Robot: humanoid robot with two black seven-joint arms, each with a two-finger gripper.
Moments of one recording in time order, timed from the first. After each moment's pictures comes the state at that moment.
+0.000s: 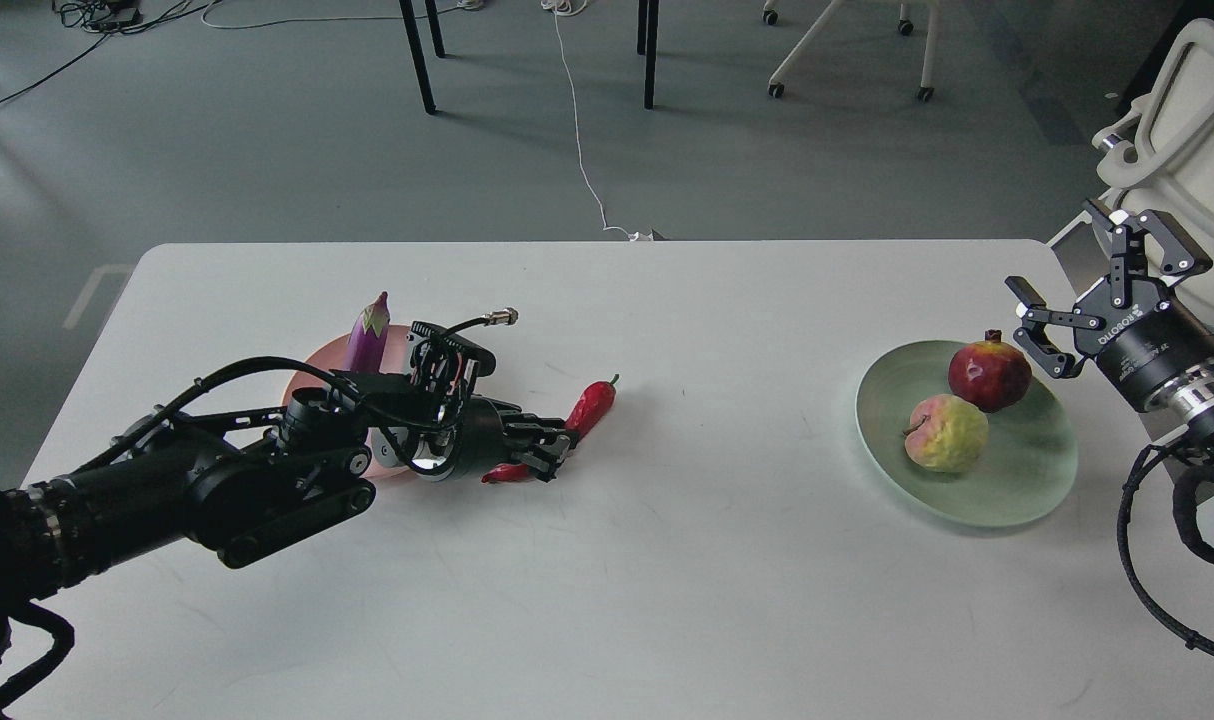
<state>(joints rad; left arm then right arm) -0.87 0.31 -0.15 -1.03 1.69 -0.25 -0.17 0.55 -0.75 0.50 0.92 0.04 0.49 0.49</state>
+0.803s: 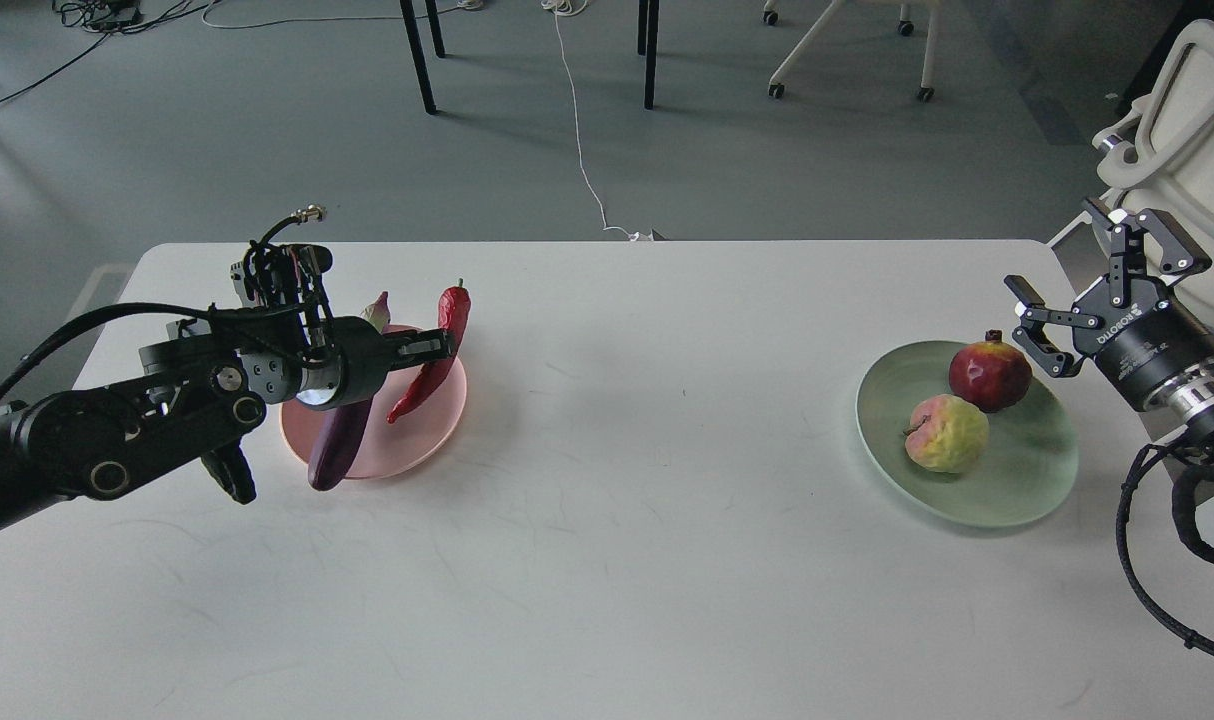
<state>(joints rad) -0.87 0.57 -0.29 -1.18 1.18 -0.23 0.14 0.55 -0.75 0.50 0.92 0.04 0.49 0.49</state>
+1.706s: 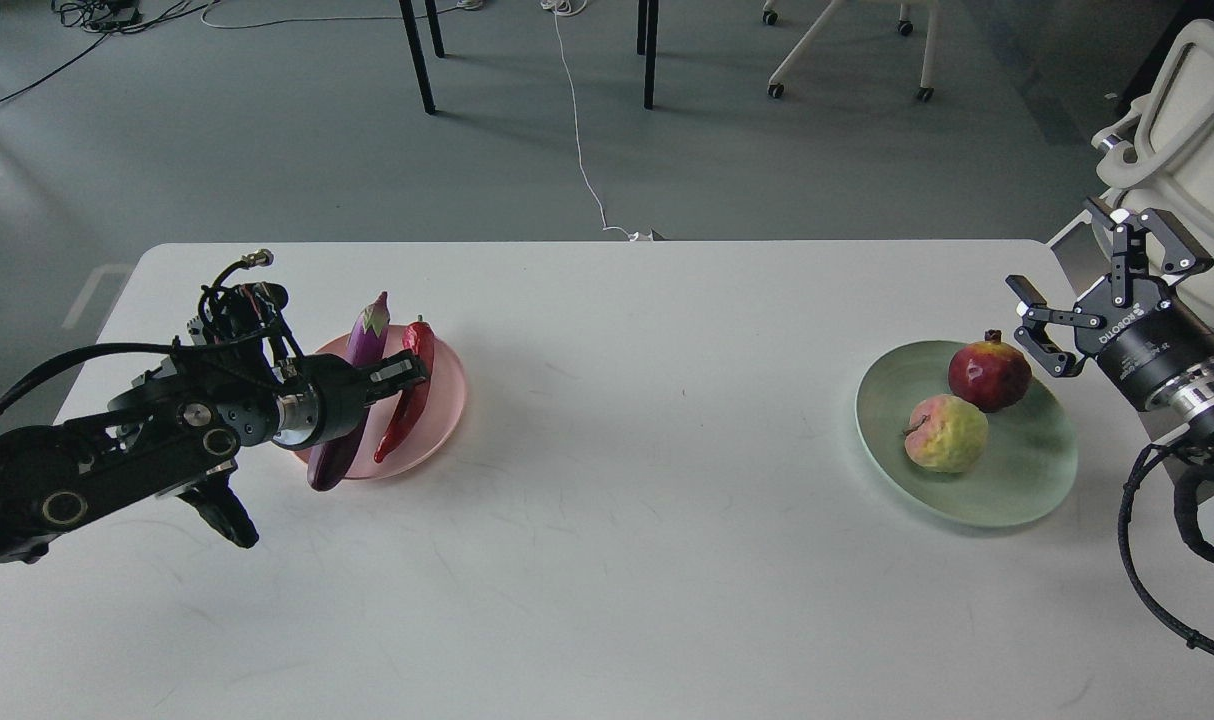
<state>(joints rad) -0.79 0.64 -0.29 -1.31 0.98 -0.09 0.26 0.55 -0.75 0.50 0.92 0.04 0.49 0.49</state>
